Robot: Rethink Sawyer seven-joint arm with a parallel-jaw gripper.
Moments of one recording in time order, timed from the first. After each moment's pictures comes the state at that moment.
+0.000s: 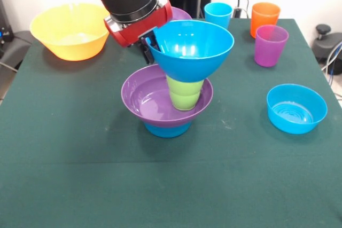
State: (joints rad) arm -0.91 -0.45 0.94 1.45 -0.62 1.21 1.40
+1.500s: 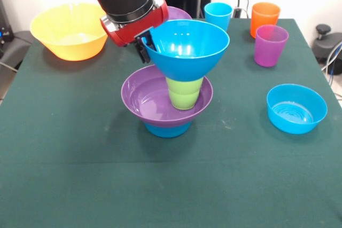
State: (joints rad) arm -0.91 -0.45 0.94 1.44 -0.64 1.23 1.40
